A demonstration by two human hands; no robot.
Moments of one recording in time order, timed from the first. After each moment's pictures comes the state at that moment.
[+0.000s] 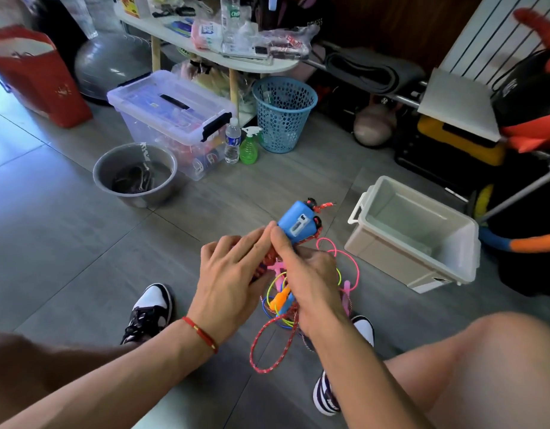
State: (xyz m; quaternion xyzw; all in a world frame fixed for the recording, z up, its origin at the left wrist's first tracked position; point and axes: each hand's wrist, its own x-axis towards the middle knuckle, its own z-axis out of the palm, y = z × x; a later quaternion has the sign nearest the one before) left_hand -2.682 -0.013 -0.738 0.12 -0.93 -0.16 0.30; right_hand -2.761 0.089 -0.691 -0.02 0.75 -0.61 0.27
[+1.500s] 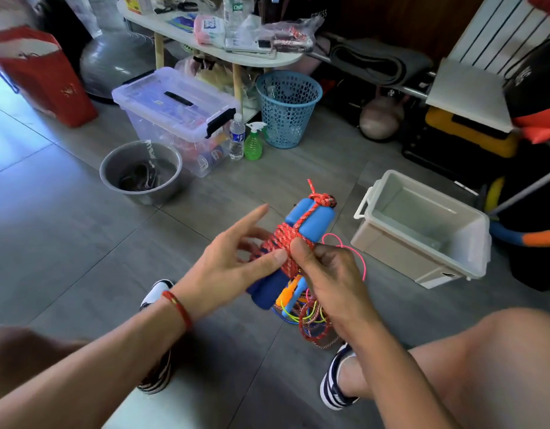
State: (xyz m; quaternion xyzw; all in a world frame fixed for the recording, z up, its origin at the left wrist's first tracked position) left_hand -2.679 -0.031 -0.700 0.19 -0.74 -0.64 0.10; right_hand -2.775 0.122 -0.699 -0.21 0.72 -0.61 0.27
